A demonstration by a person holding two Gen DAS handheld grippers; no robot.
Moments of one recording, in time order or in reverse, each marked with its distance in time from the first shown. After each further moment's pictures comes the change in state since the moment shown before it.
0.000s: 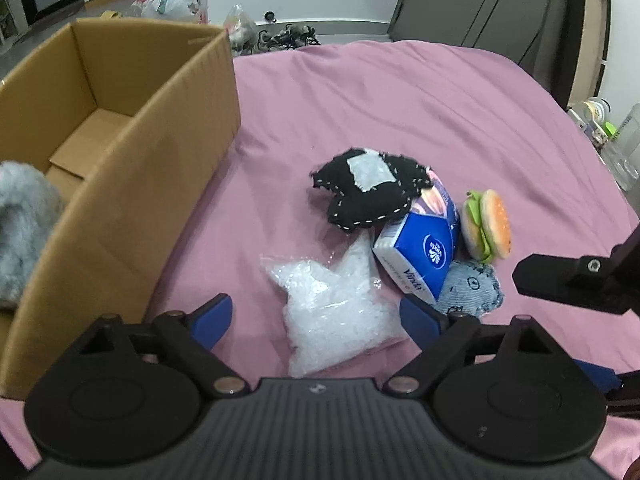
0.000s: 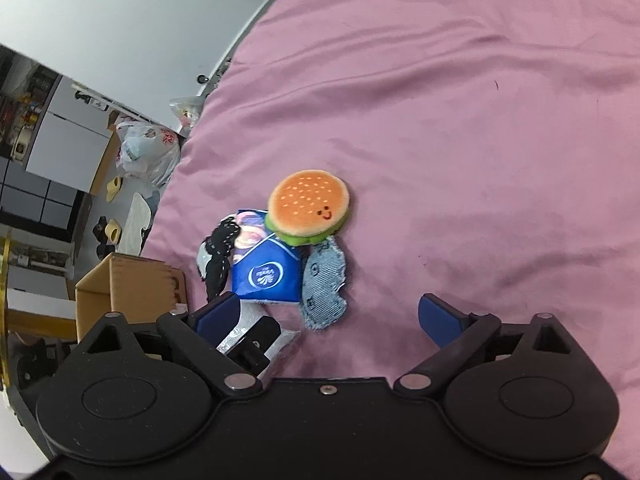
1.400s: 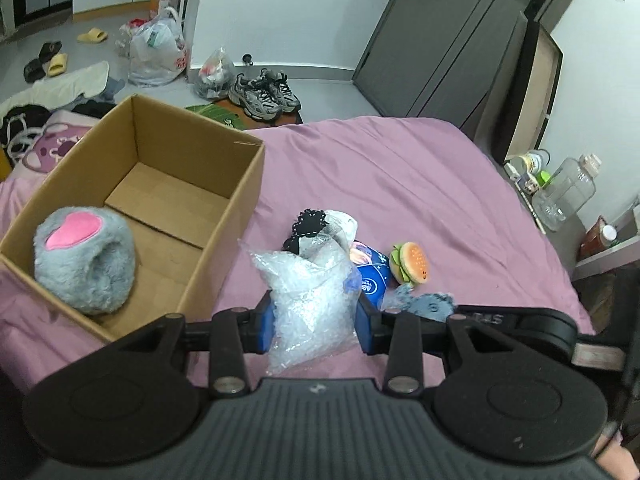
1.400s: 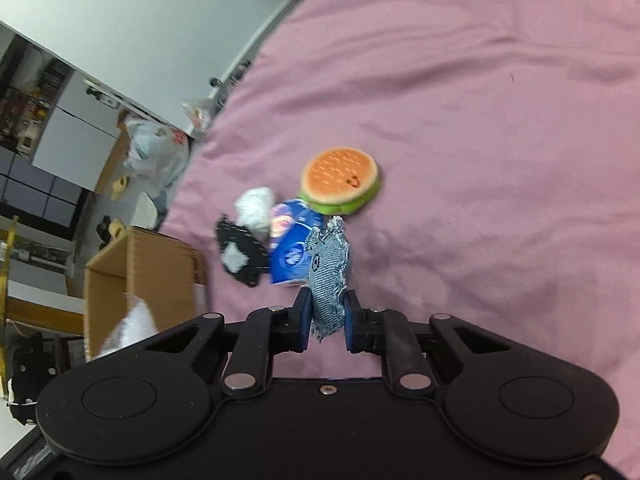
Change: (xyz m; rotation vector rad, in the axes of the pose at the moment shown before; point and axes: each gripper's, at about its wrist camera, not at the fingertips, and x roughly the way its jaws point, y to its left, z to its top) left arm -0.122 0.044 0.011 -0.037 -0.102 -0.166; right arm -0.036 0.024 -0.042 -0.048 -0.082 0.029
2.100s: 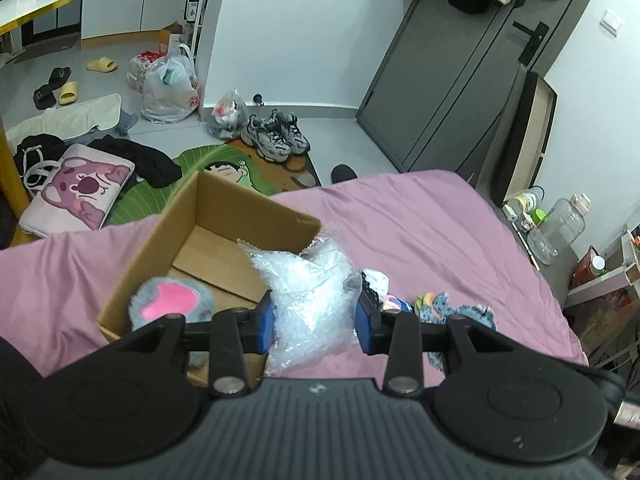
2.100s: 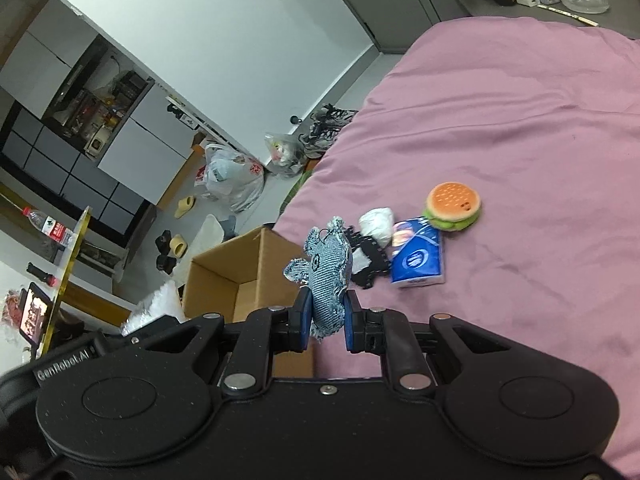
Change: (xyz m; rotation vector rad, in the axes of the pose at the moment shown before) left arm -0.063 0.058 0.040 0.012 -0.097 -0.014; right arm -0.035 0.066 -0.024 -0.125 -0.133 0.141
